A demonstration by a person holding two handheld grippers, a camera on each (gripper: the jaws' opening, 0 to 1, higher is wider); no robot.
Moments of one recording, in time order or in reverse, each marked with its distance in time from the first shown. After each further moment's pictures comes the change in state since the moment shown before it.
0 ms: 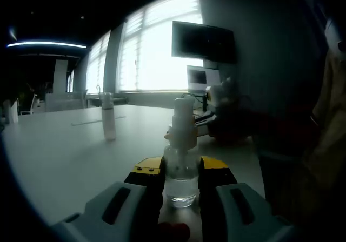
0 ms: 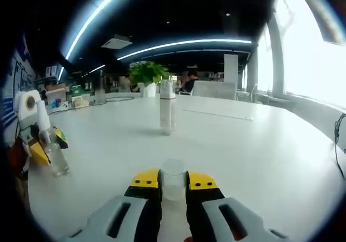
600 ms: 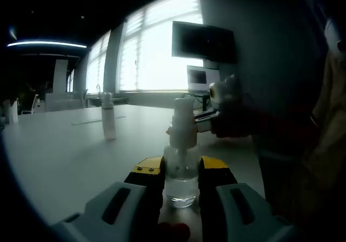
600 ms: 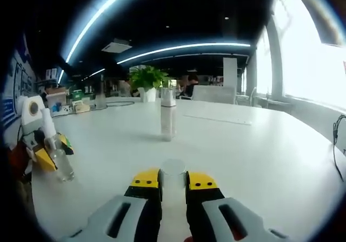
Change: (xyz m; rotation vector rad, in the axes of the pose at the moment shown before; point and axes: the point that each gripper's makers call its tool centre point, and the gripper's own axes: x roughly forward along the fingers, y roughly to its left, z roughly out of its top) left arm 0.000 0.001 -0.001 -0.002 0.000 0.000; right arm -0.012 0.005 0.013 0.004 -0.036 0.000
